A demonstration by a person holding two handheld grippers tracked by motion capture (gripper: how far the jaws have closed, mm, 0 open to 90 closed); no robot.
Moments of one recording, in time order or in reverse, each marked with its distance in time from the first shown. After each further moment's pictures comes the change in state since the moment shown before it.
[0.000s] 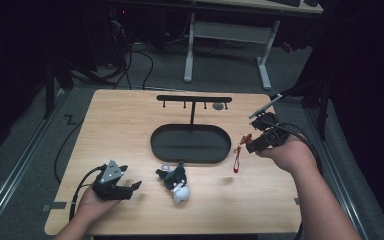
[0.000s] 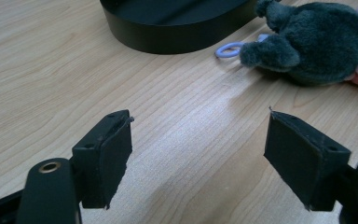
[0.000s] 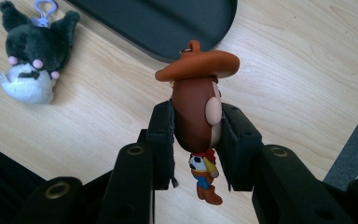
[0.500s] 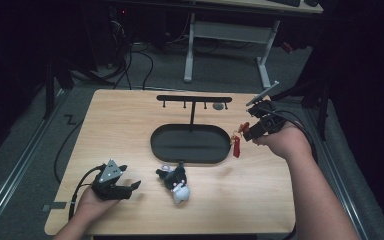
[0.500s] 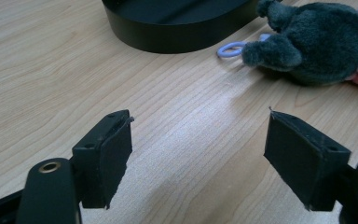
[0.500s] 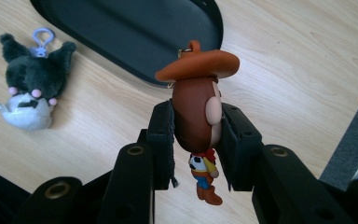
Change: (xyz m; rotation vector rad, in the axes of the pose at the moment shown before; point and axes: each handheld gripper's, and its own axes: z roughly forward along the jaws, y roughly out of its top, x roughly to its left) left arm 0.003 -0.001 -0.001 0.001 -0.005 -0.005; right arm -0.006 0.028 -0.007 -0.020 -0.018 0.018
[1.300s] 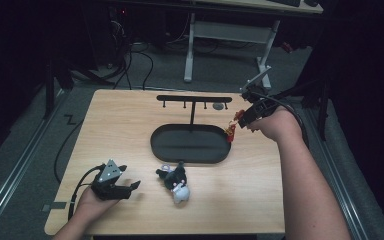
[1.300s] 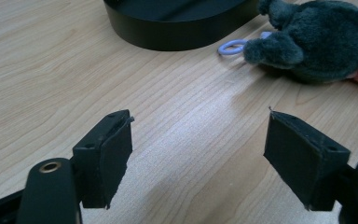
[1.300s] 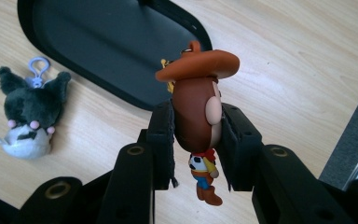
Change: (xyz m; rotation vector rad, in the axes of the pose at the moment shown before) left arm 0.001 -0.001 0.000 0.007 -0.006 -0.001; right arm -0.007 0.042 0.002 0.012 -0.013 0.027
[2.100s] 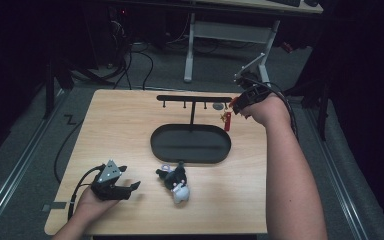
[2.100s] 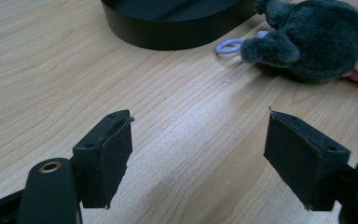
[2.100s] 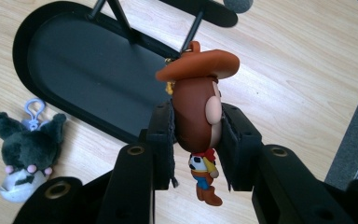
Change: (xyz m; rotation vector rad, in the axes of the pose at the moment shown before) left arm 0.000 -0.001 0.000 -0.003 -0.005 0.000; right arm -0.006 0.039 0.006 -0.036 -0.011 0.050
